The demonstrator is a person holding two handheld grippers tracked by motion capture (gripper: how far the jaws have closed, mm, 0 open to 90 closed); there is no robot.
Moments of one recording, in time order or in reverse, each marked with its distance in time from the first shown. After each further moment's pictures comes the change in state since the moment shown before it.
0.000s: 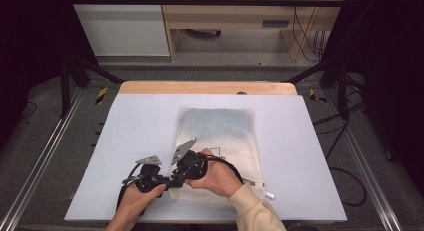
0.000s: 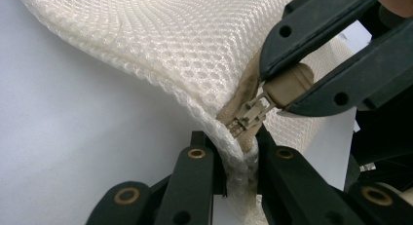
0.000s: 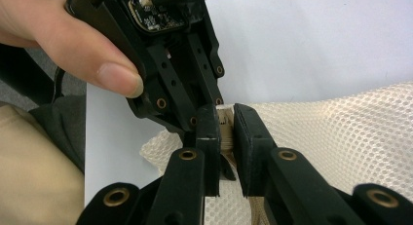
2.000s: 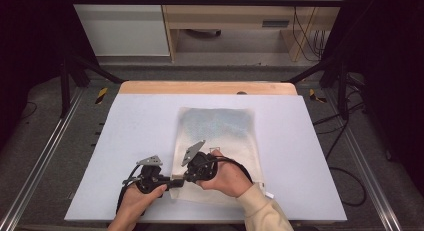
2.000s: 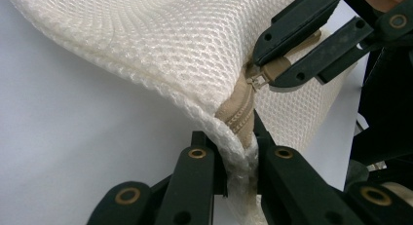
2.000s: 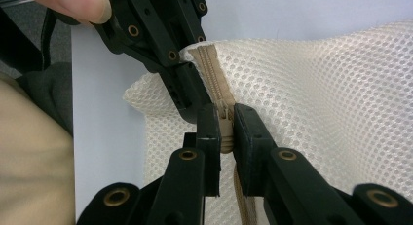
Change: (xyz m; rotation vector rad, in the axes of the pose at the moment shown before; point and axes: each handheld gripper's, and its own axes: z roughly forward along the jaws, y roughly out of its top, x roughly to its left) left arm -0.008 0.002 0.000 -0.007 0.021 0.027; right arm -0.006 -0.023 -0.012 0.077 -0.020 0.011
